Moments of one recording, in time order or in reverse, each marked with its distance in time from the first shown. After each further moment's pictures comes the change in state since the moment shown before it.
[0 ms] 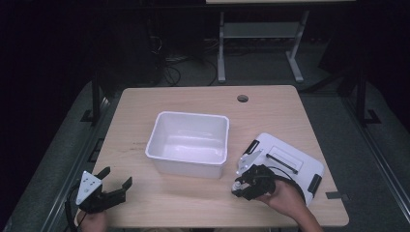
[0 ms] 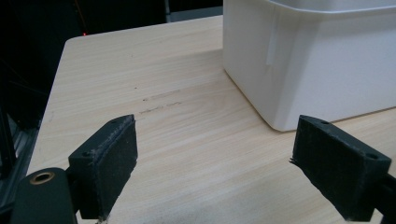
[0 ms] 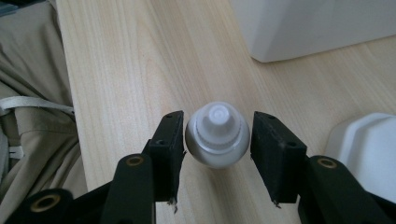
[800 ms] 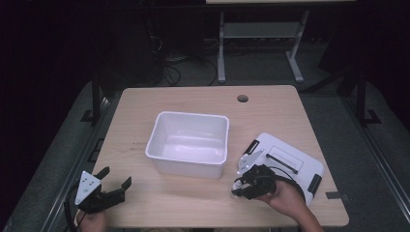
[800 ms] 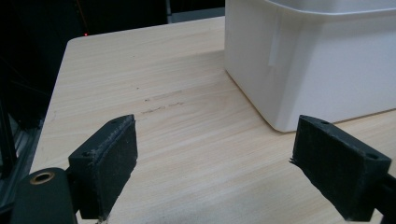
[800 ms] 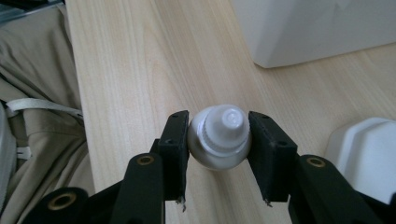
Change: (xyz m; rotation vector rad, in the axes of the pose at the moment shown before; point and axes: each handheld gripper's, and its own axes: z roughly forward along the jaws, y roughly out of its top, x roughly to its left) left arm 0.002 0.000 -0.001 -0.007 0.002 -0.005; right arm 0.002 0.000 -0.005 -0.017 0.007 -0.005
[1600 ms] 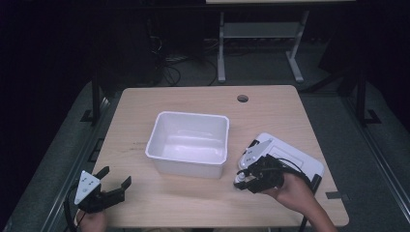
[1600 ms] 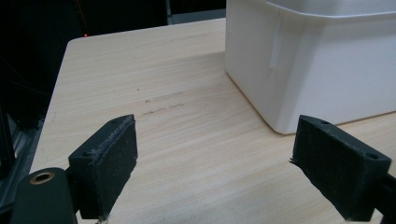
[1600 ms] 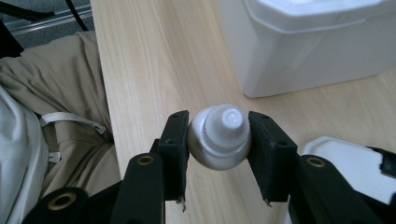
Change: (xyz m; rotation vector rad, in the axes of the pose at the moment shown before) left arm 0.002 0.000 0.001 -0.006 -0.001 -0.006; right arm 0.007 0.023 -0.047 -0.039 -0.014 -0.026
